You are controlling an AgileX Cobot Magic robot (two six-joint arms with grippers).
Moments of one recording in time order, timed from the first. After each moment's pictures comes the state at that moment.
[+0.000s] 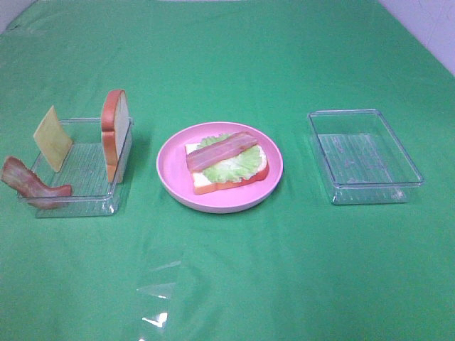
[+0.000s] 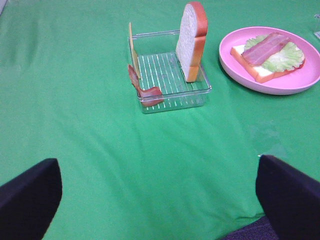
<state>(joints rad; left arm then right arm) 0.06 0.00 -0.52 -0.22 1.08 0.17 0.06 0.84 -0.79 -0.07 1.13 0.11</state>
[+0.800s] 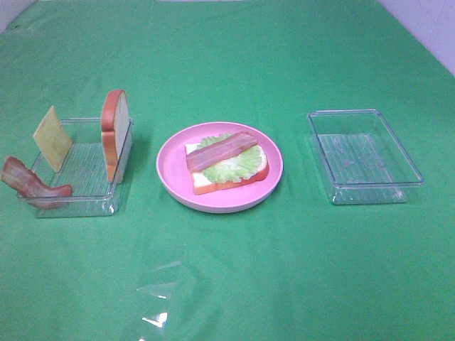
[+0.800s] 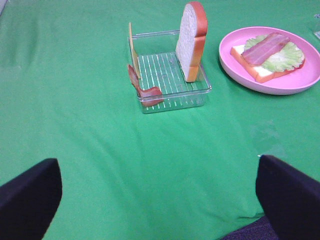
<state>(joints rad) 0.06 0.00 -0.52 -0.22 1.08 0.17 0.06 0.00 -0.47 -0.04 1.13 0.02</state>
